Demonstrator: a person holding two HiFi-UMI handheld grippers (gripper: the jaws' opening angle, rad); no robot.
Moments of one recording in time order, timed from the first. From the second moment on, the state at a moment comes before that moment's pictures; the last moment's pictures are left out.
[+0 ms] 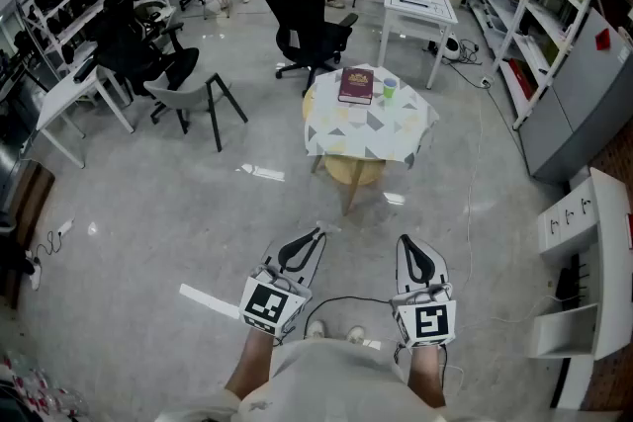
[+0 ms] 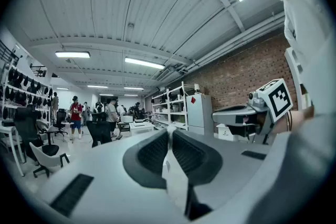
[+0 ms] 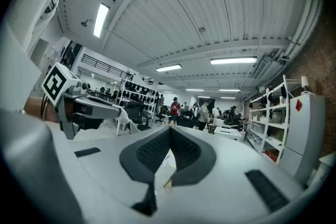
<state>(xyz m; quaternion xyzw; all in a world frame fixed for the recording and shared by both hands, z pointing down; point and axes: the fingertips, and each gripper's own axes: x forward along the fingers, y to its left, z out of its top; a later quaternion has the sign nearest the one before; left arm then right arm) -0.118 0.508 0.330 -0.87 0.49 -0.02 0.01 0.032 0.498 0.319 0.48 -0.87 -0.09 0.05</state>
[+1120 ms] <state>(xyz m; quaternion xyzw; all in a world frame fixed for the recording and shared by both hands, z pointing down) -0.141 0.431 0.349 -0.88 0.47 -0.02 0.02 0.004 0.426 0.347 0.50 -0.86 -0.05 0.05</state>
